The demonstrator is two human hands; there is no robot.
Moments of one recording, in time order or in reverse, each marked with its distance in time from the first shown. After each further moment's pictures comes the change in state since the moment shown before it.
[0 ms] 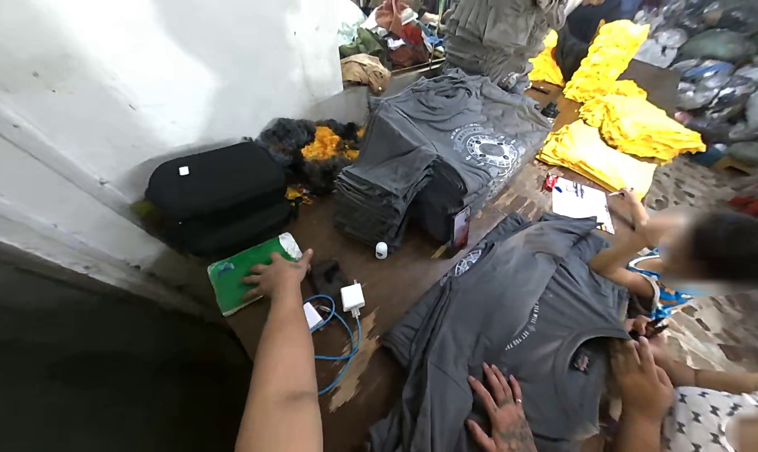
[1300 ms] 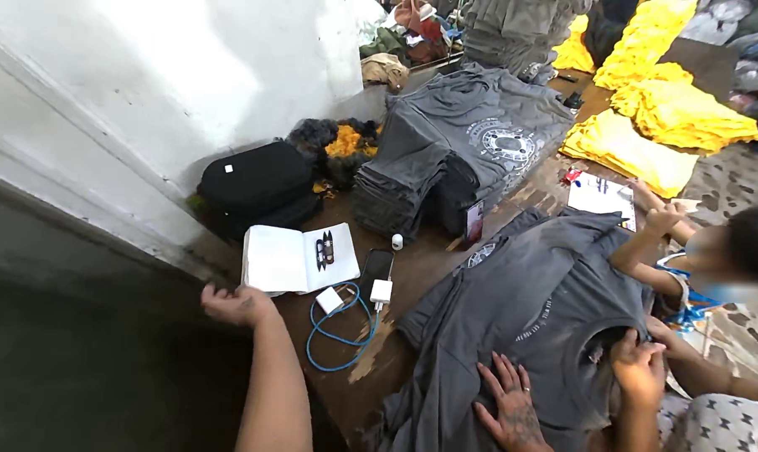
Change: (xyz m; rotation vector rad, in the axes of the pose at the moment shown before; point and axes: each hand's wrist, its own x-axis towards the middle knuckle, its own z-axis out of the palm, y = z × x) left_hand -0.074 -0.085 -0.075 -0.860 0.530 -0.042; right_hand -0.006 0.011 0.016 -0.048 0.145 -0.073
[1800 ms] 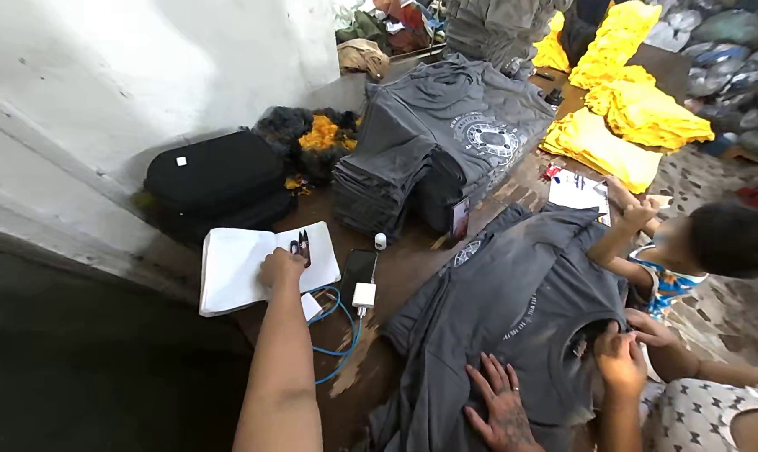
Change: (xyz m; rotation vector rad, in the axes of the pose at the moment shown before) left_hand 0.010 -0.006 0.125 0.821 -0.713 0.078; right_hand -0.001 0.003 0.003 -0.024 -0.015 -0.001
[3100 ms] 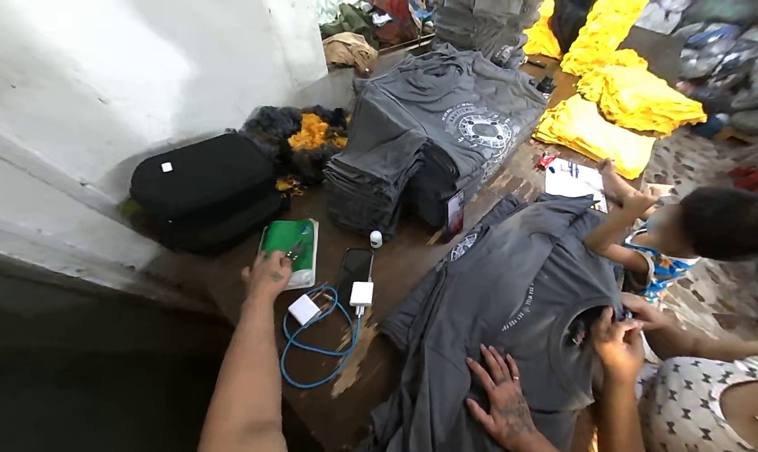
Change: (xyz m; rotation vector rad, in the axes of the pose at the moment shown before) left_hand 0.007 -0.043 0.000 0.059 0.055 0.480; right_hand -0.005 0.009 0.010 -0.053 0.051 -0.016
